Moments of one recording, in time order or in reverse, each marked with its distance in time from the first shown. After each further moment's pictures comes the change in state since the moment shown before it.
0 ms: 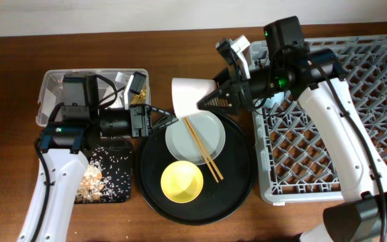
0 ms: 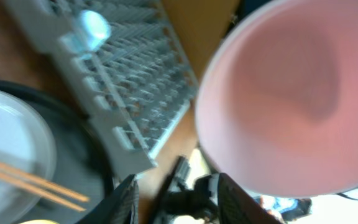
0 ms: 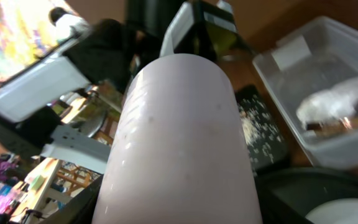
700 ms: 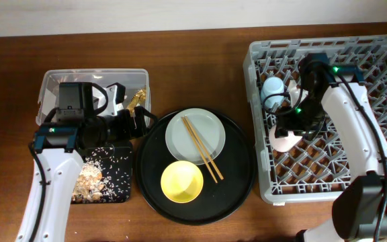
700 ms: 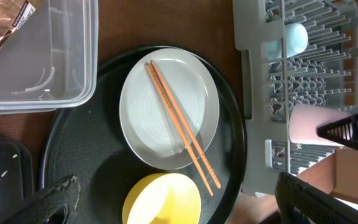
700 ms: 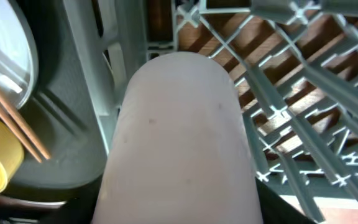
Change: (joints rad) left arm 0.056 0.002 -0.005 -0.226 -0.650 0.011; right arm -0.256 0.001 -0.280 -0.279 1.157 0.371
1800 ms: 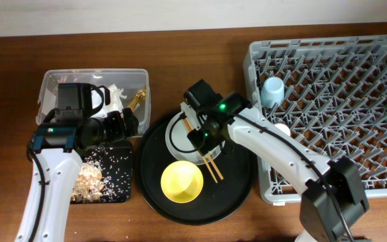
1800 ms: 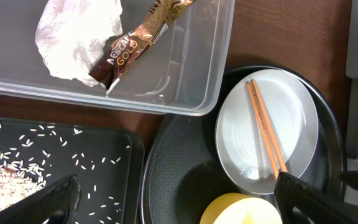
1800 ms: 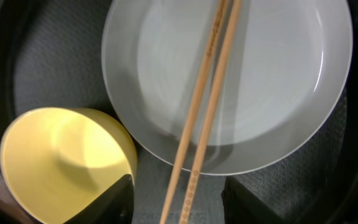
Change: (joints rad) left arm 0.010 0.001 0.000 -0.030 -0.360 0.000; right arm 0.646 0.104 -0.028 0.397 -0.014 0.001
